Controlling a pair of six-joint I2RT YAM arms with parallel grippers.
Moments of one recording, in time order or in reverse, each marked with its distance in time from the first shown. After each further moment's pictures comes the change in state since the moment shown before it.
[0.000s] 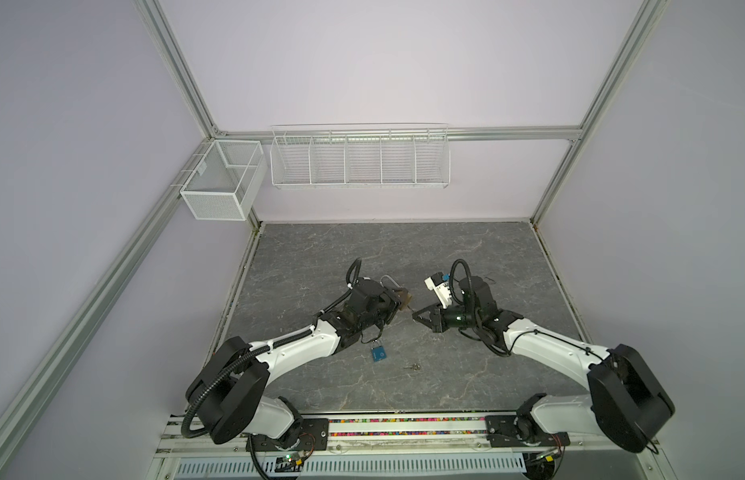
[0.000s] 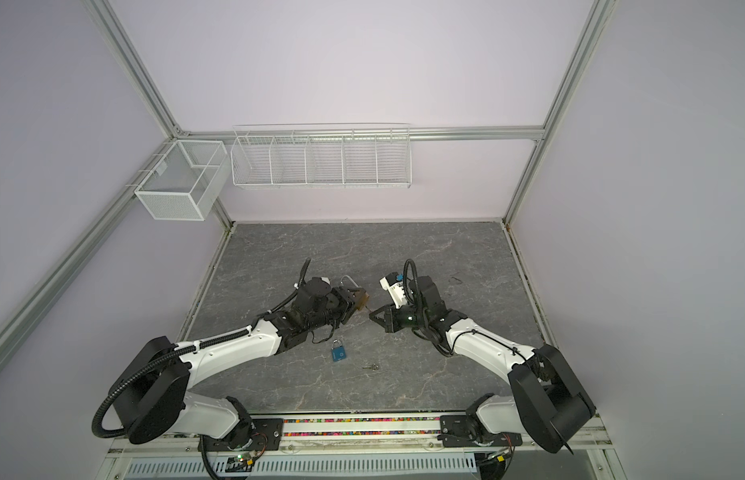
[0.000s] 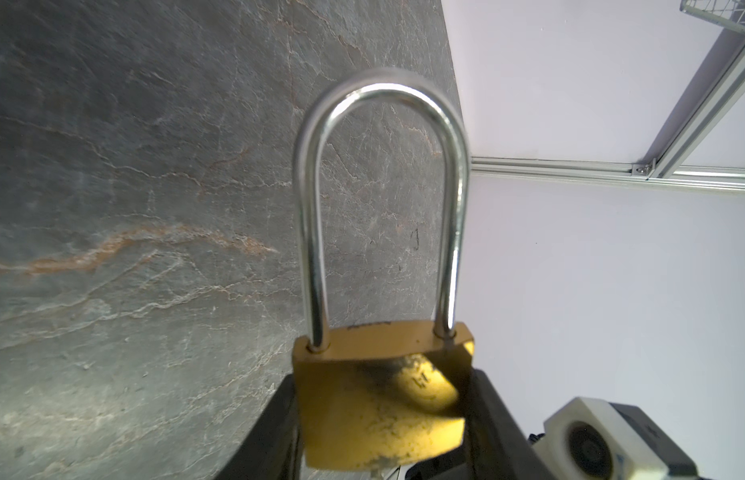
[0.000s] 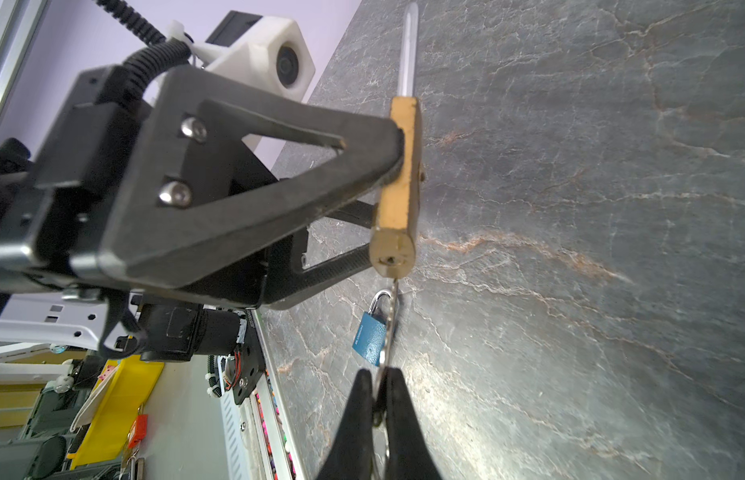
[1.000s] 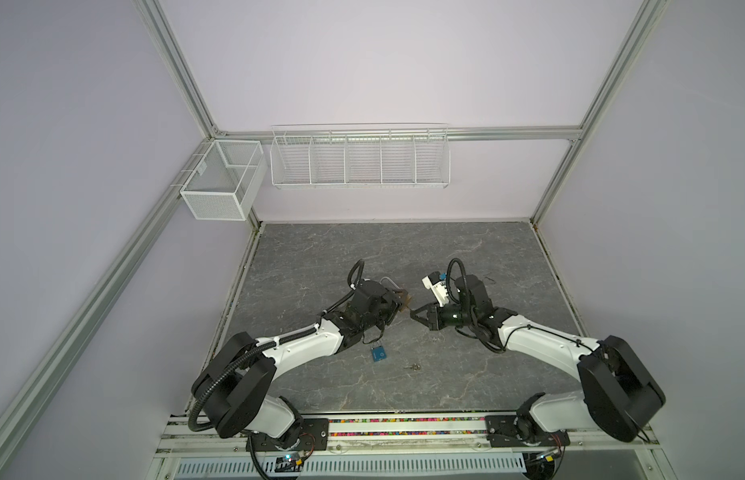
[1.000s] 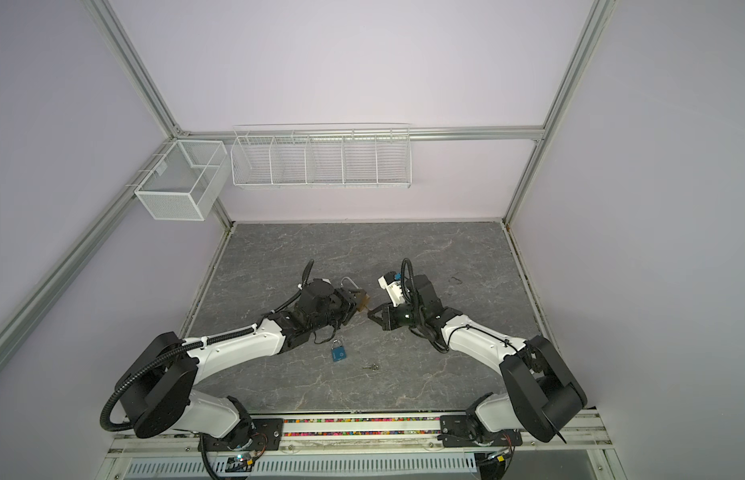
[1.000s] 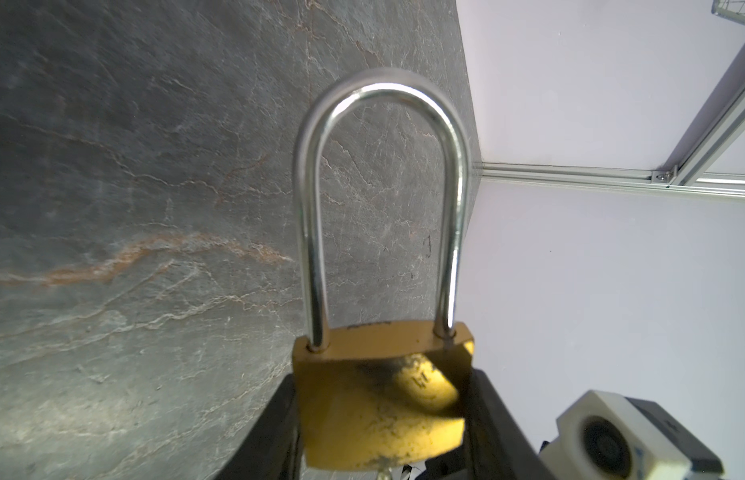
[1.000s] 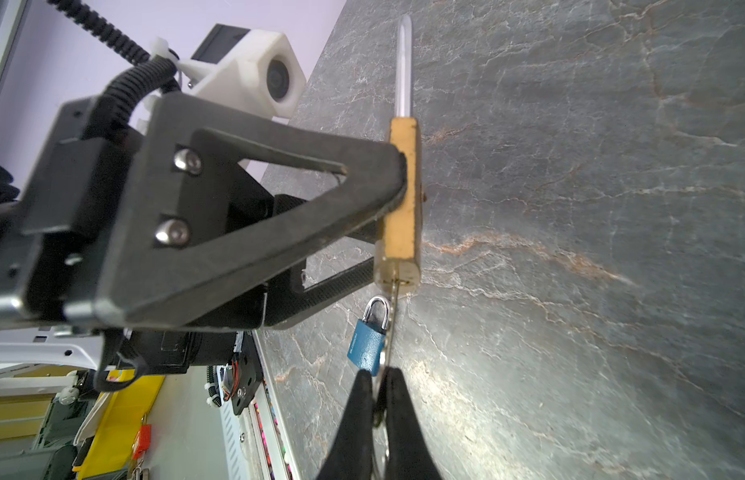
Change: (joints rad) left arm -0.005 0.035 0.000 0.014 -0.019 -0.001; right arm 0.007 0.061 0.022 0.021 0.010 0.035
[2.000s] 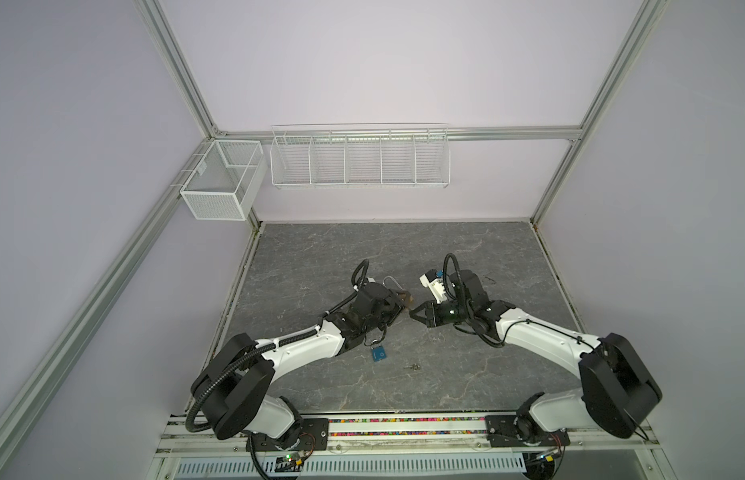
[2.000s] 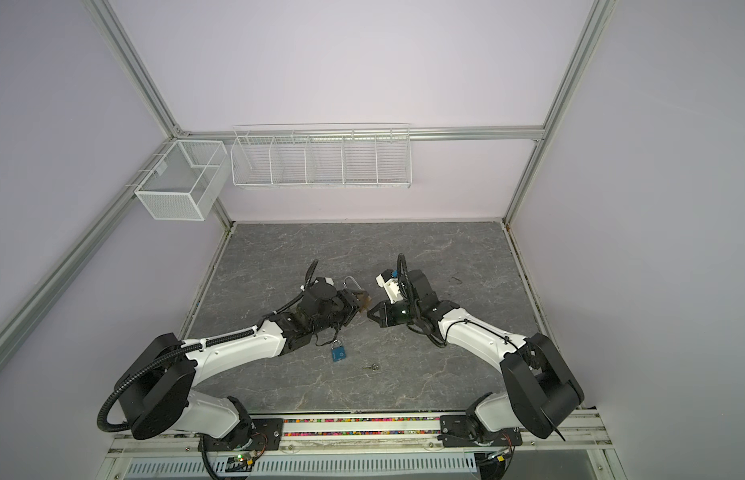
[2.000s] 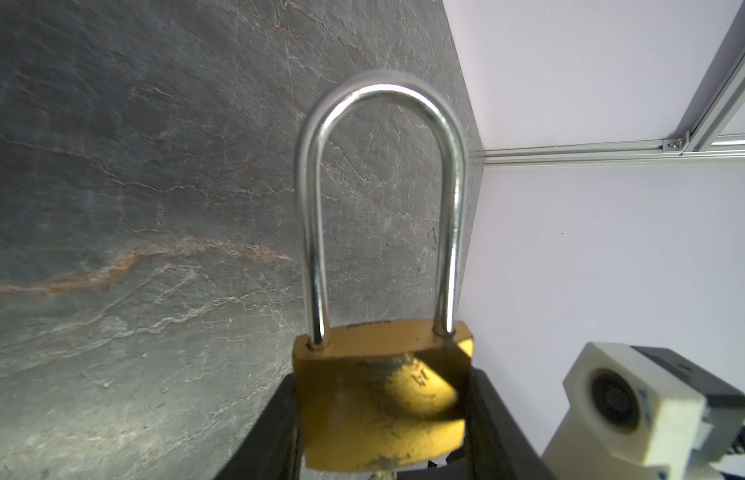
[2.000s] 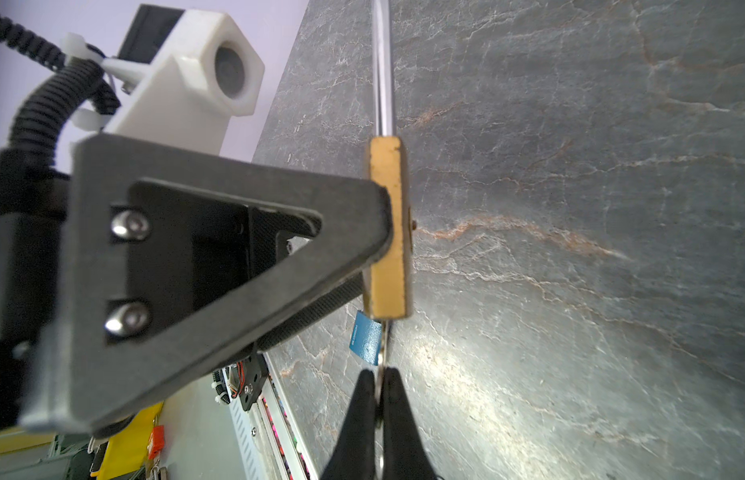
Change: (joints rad) left arm -0.041 -0.007 0.012 -0.030 -0.046 0.080; right arm 0.011 0.015 0.098 -0.172 0.035 0.014
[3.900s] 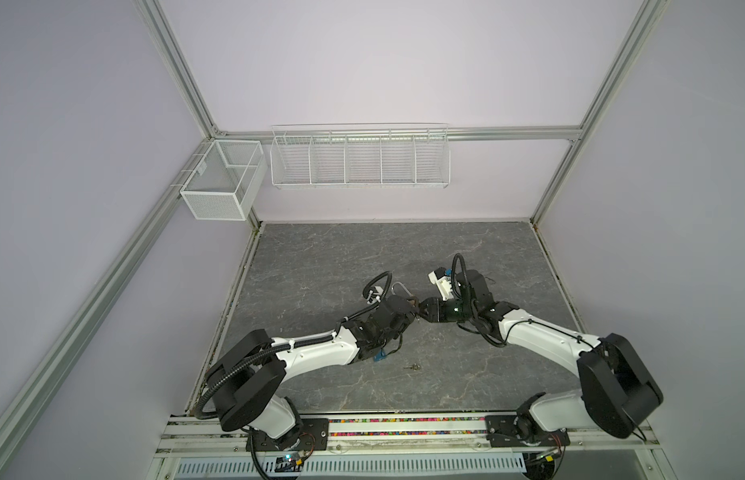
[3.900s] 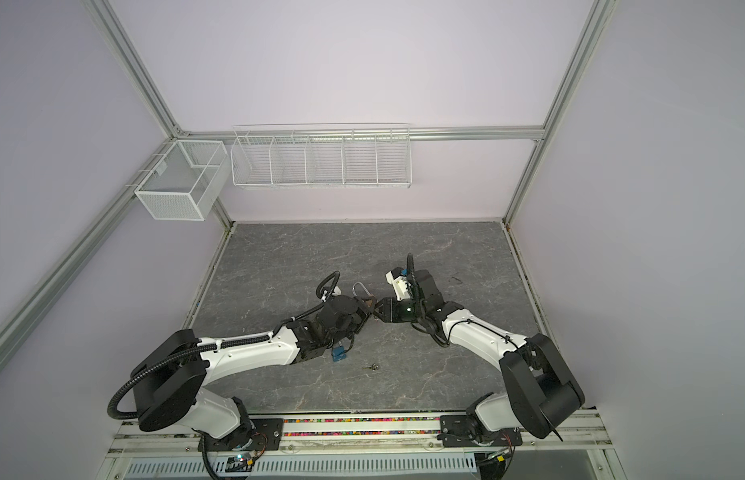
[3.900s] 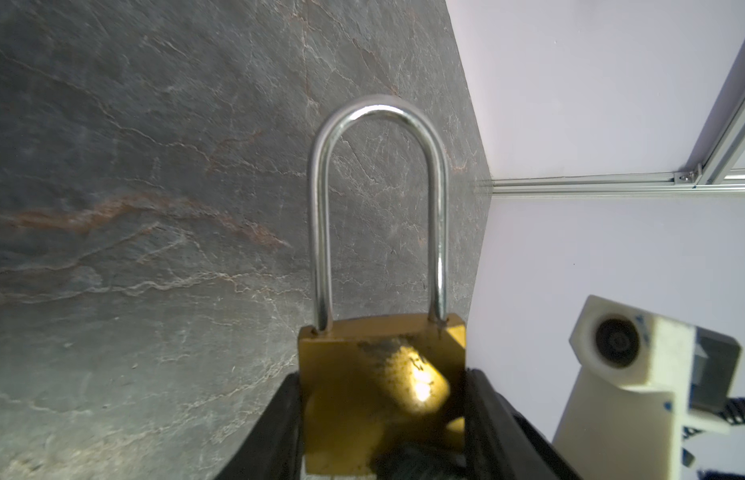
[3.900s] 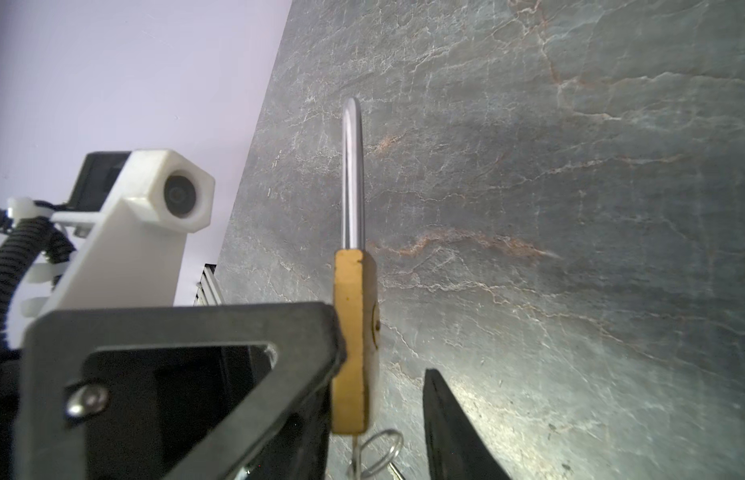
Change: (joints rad) left arm -0.159 0.061 0.037 -0.001 -0.249 -0.124; right arm -0.054 -0.015 -0.039 0.051 0.050 0.068
